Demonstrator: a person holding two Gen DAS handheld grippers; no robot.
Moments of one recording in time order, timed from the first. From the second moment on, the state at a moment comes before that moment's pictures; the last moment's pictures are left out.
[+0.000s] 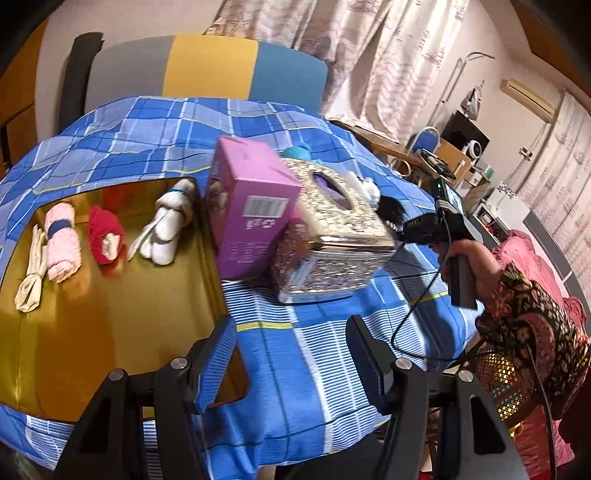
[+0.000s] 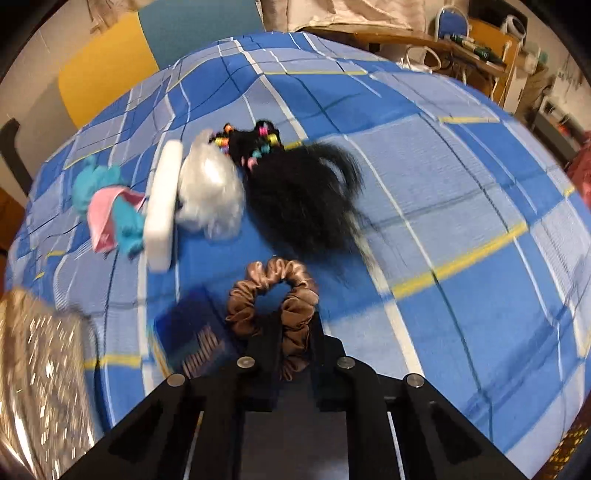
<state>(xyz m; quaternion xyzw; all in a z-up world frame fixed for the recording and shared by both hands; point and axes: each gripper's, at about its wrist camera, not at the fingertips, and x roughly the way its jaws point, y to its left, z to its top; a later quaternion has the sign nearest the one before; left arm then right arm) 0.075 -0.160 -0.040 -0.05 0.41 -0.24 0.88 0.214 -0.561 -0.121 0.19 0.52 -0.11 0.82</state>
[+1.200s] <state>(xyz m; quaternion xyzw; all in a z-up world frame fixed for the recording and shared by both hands) 0.177 -0.424 -0.039 0.09 0.46 -0.30 0.83 0.130 -0.574 -0.113 0.09 0.53 -0.07 0.84</state>
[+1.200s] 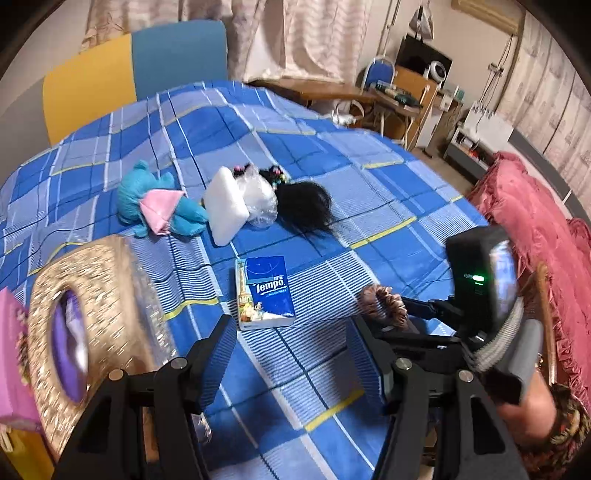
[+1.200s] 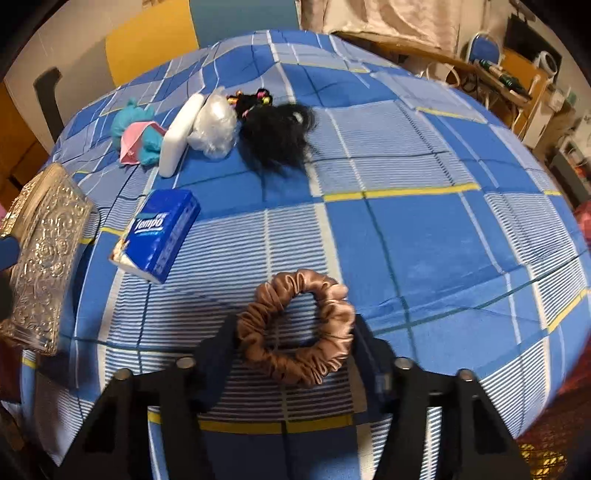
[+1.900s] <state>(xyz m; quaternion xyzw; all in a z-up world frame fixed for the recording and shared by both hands) 0.239 -0.482 -0.115 0.17 0.53 -0.21 0.81 0.118 -0.610 -0.090 0.22 0.49 -0.05 0.84</state>
